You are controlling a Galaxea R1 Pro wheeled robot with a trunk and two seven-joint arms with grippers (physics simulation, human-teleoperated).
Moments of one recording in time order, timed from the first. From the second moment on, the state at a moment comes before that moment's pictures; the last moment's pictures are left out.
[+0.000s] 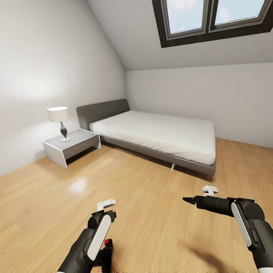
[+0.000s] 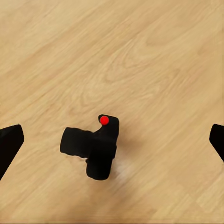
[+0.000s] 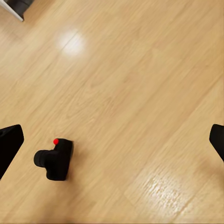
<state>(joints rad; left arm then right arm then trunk) -0.39 -0.17 -0.19 -1.17 0.51 0.70 0.77 -0.41 -0.24 -0.19 -1.37 -0.09 1.00 0.70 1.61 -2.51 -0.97</state>
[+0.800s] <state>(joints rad) -0.39 -0.17 -0.19 -1.17 0.51 0.69 0.77 -0.41 -0.24 -0.19 -1.37 -0.10 1.00 0.70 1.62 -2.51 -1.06</state>
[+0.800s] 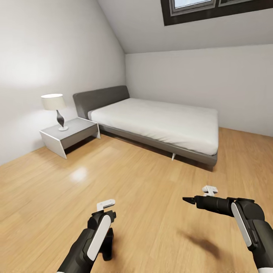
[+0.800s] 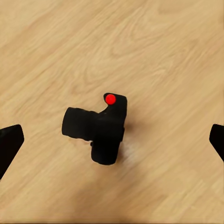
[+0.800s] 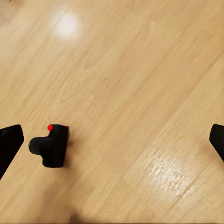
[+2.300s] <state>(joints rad) -0.39 -0.17 -0.19 -1.16 0.51 0.69 0.76 -0.41 -0.24 -0.19 -1.37 -0.09 1.00 0.70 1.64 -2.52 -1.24</state>
